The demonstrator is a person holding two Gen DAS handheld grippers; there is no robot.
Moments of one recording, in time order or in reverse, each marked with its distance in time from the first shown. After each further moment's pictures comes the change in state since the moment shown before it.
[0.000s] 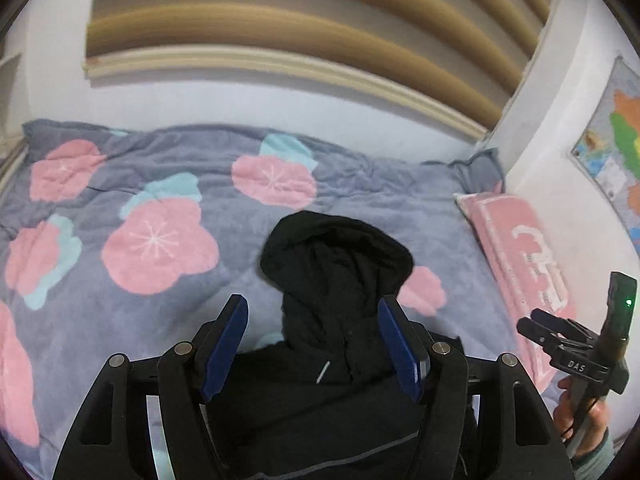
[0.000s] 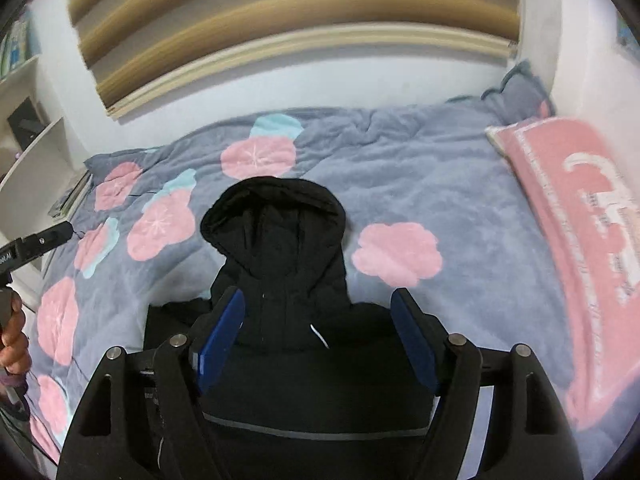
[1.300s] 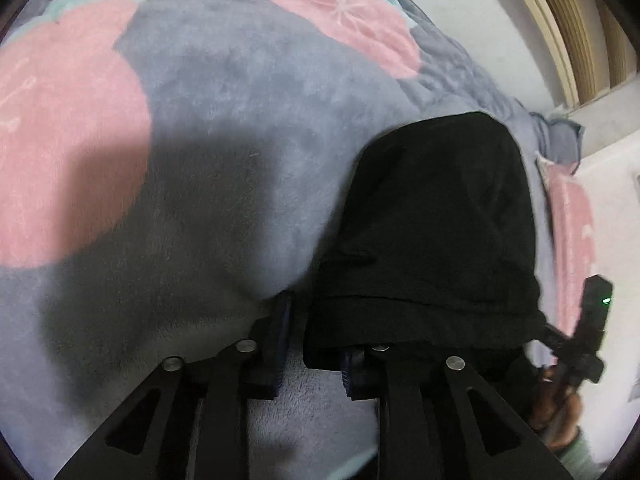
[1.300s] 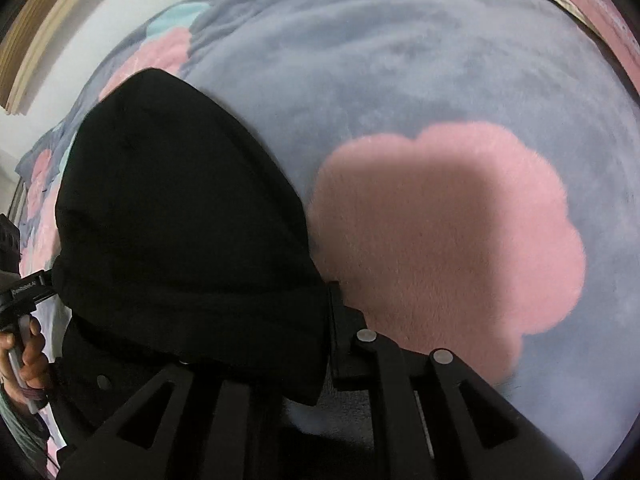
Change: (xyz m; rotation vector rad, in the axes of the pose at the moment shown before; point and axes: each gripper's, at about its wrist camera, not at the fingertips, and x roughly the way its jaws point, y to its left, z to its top) left arm 0.324 0.119 -0.018 -0.201 0.389 -0.125; right arm 0.287 -0.090 0.006 0.136 0.272 0.030
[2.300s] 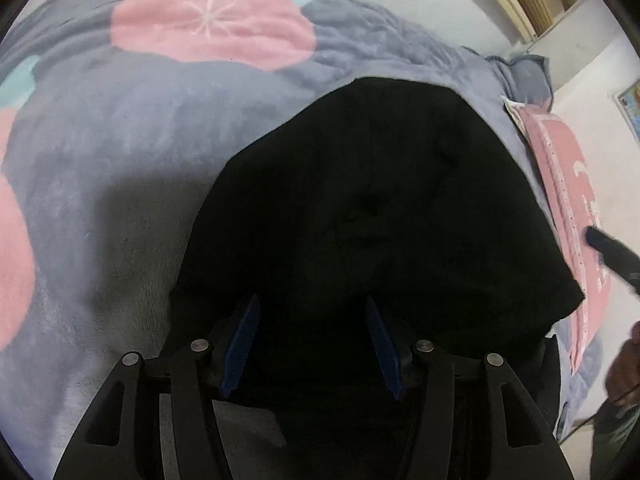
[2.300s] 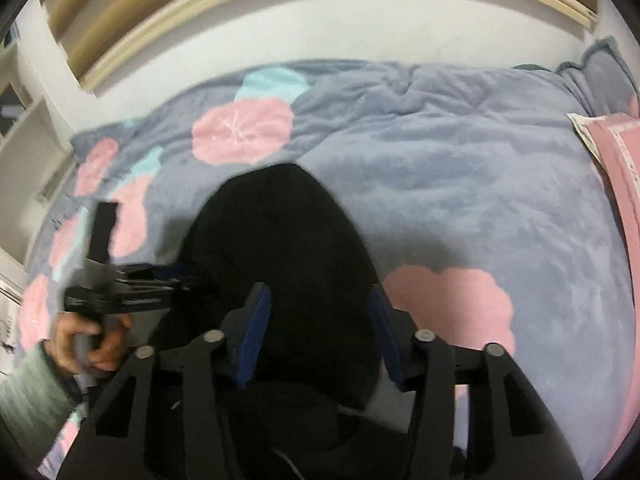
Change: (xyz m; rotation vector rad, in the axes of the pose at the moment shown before) left arm 0.019 -0.080 0.007 0.252 0.006 0.026; right arm -0.093 0.074 0.015 -0.226 -0.170 0.038
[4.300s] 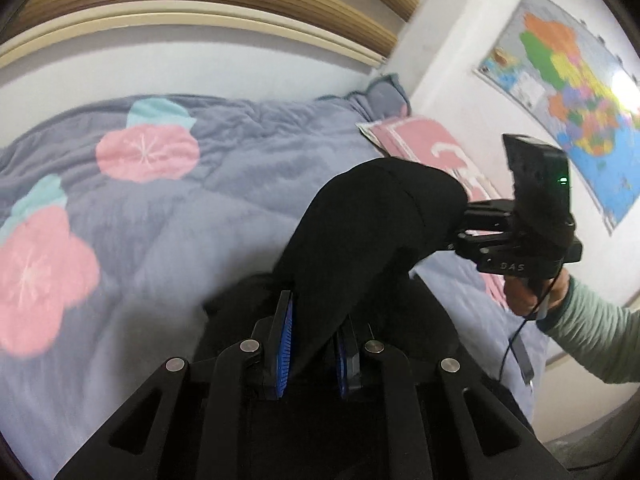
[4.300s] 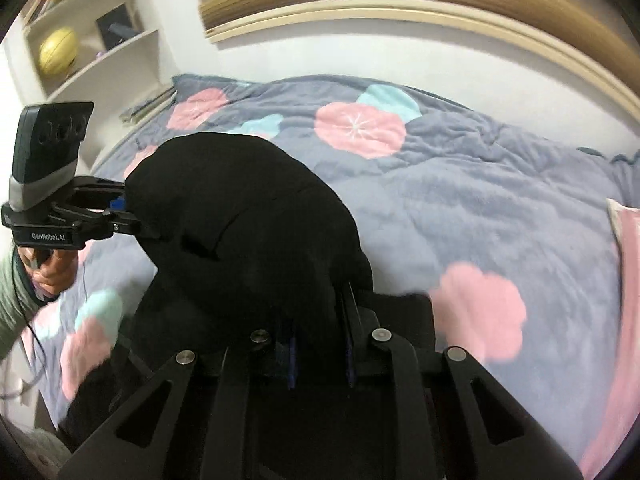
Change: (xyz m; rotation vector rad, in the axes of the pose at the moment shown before) left arm -0.216 -0.086 -0.127 0.280 -0.209 -0.176; right arm -0.141 0.070 -0.103 -0.343 -0.053 0.127
